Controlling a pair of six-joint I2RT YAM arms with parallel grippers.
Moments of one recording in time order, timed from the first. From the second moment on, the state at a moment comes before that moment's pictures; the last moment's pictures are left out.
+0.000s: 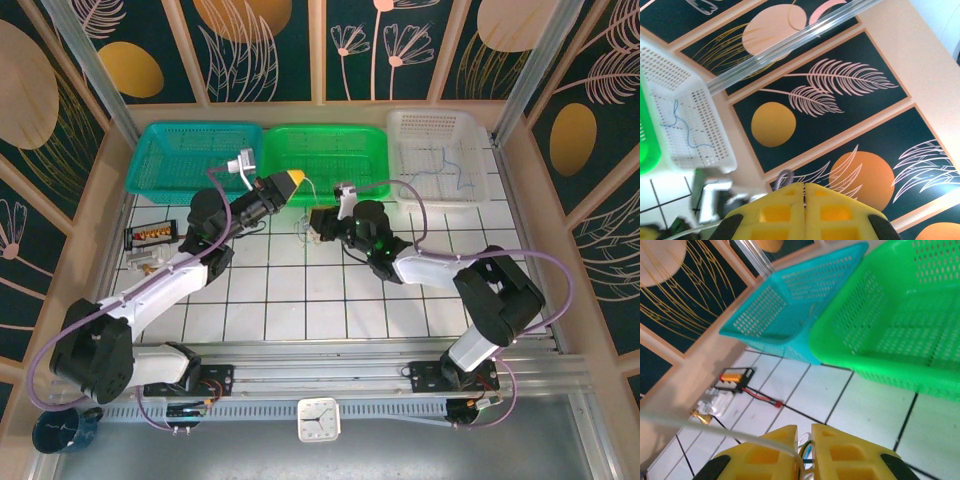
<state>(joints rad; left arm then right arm) -0.50 1.29 0.79 0.73 0.49 -1.23 0.72 1.60 0.76 0.62 -0.16 0.53</state>
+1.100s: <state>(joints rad) -0.50 1.49 1.66 0.49 0.53 -1.14 0.81 1.65 0.45 0.76 -0.02 0.68</state>
